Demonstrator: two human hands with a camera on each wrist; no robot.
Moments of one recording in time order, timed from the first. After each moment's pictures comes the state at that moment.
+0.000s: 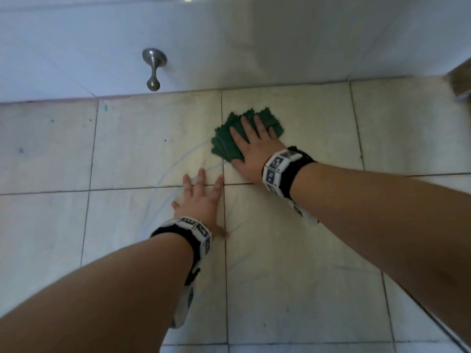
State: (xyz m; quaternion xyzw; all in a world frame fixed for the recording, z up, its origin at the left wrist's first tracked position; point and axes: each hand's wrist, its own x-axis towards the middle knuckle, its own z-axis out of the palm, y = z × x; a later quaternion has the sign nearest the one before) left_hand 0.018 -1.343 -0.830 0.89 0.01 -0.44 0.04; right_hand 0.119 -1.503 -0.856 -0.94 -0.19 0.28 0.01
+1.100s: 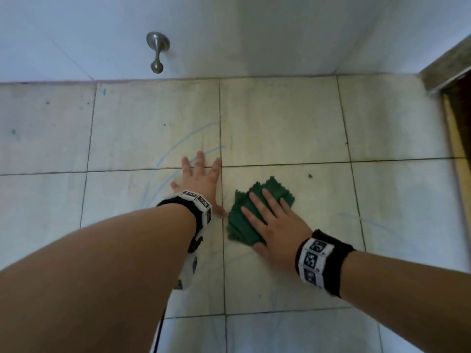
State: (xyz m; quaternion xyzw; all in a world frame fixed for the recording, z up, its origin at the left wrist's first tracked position) left_hand 0.014 -1.343 -0.834 0.91 0.00 -0.41 0.05; right_hand -0.077 -1.546 -0.844 -0.90 -0.28 0.34 -0.02
